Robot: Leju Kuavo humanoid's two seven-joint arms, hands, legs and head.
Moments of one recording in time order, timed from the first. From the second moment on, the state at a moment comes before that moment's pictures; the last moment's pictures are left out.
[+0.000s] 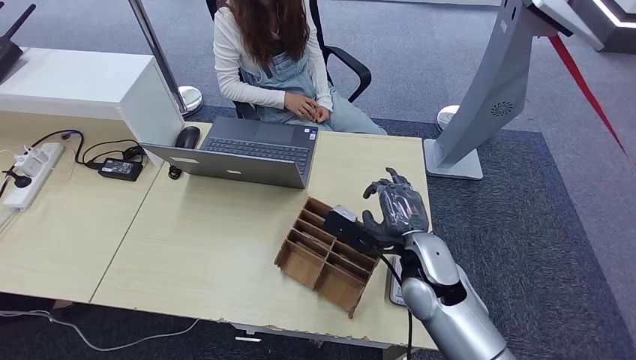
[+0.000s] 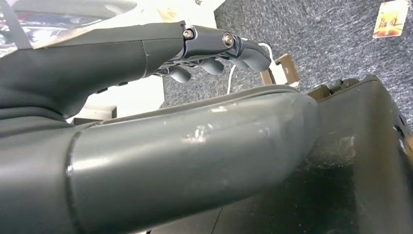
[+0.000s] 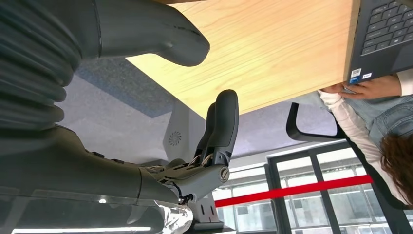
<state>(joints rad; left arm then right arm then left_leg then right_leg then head) -0.28 -0.23 -1.37 -0.15 -0.79 -0.09 0.25 -0.44 -0.08 0.59 -1.28 1.04 0.04 0.30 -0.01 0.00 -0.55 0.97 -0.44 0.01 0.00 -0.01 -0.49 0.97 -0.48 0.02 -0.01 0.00</state>
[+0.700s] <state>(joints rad) -0.28 -0.23 -1.37 -0.15 -0.79 -0.07 0.26 -0.37 -0.12 0.59 -1.45 0.87 0.15 0.27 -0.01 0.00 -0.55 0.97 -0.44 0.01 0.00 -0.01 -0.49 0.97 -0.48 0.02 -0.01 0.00</state>
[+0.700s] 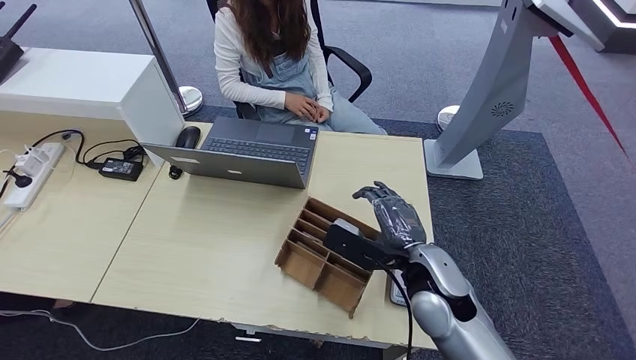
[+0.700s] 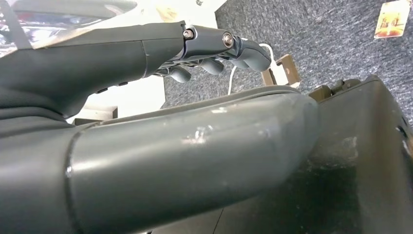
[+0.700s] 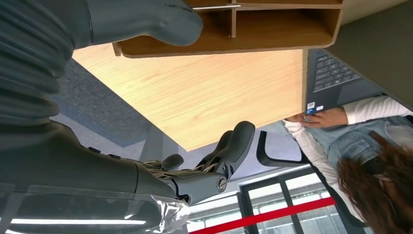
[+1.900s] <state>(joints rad) -0.28 -0.23 -1.37 -0.15 -0.79 -0.08 0.27 -0.37 -0.13 0.63 -1.49 0.78 0.12 0.16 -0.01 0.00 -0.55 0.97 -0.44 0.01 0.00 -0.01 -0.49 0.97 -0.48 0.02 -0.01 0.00</state>
